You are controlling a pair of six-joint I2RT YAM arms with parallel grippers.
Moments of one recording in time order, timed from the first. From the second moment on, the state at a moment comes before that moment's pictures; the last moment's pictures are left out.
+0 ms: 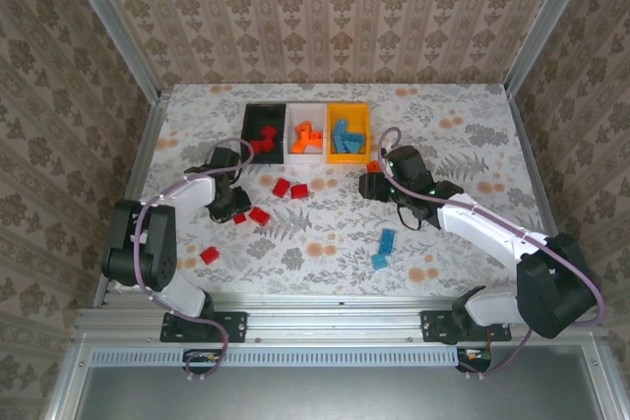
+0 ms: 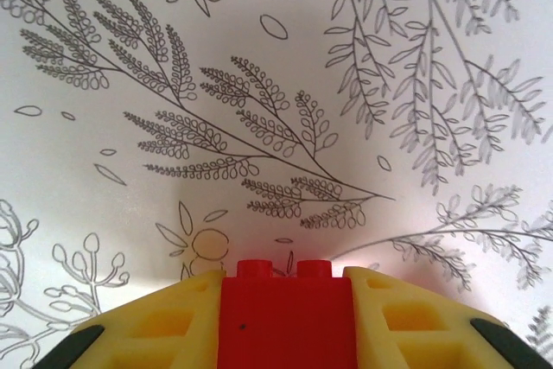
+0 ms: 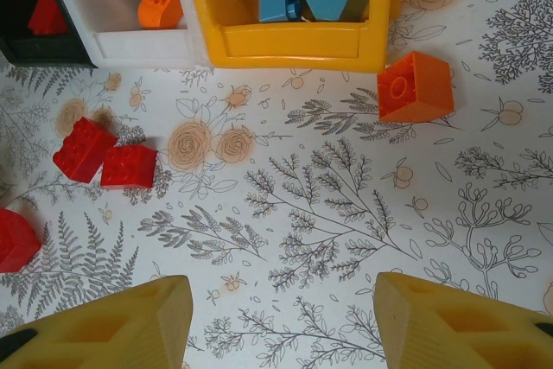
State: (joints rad) left arm -0.25 1.57 0.88 -0.63 0.01 -0.64; right arm 0.49 1.33 0.82 -0.24 0.00 0.47
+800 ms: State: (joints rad) left arm -0.29 2.19 2.01 -0.94 0.03 -0.48; right arm 0.46 1.33 0.82 -0.25 -0.02 0.47
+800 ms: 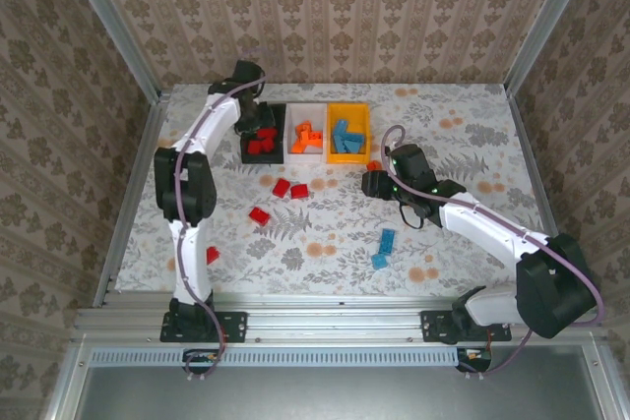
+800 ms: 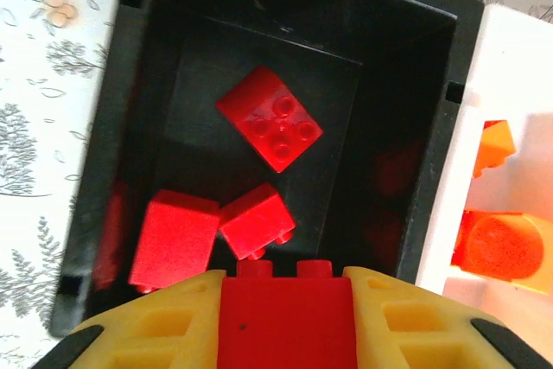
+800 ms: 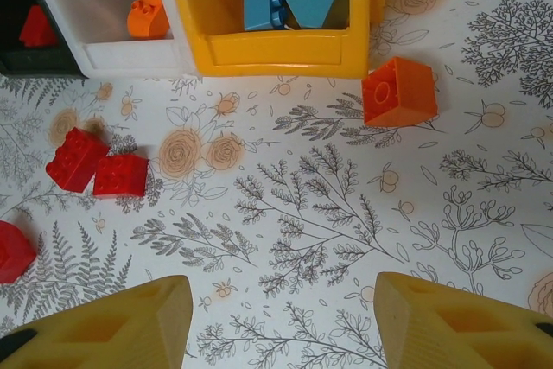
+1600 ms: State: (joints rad) left arm -0.49 1.40 1.08 -0.82 0.07 -0.73; right arm 0.46 1.29 0.82 -0.25 -0.04 0.48
